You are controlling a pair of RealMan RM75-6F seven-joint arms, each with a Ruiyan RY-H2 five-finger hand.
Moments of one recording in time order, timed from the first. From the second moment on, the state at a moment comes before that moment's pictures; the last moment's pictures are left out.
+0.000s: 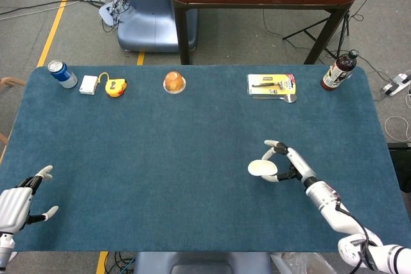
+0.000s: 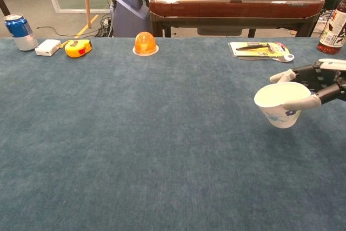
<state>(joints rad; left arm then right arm) -0.11 -1.06 0.00 -1.66 1.46 1.38 -0.03 0.48 -1.31 0.15 -1.52 -1.33 0.77 0.77</state>
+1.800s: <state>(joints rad) -0.10 -1.10 -0.02 -1.63 1.50 1.45 -0.04 0.19 -1.14 0.07 -1.83 -1.24 1.52 -0.45</state>
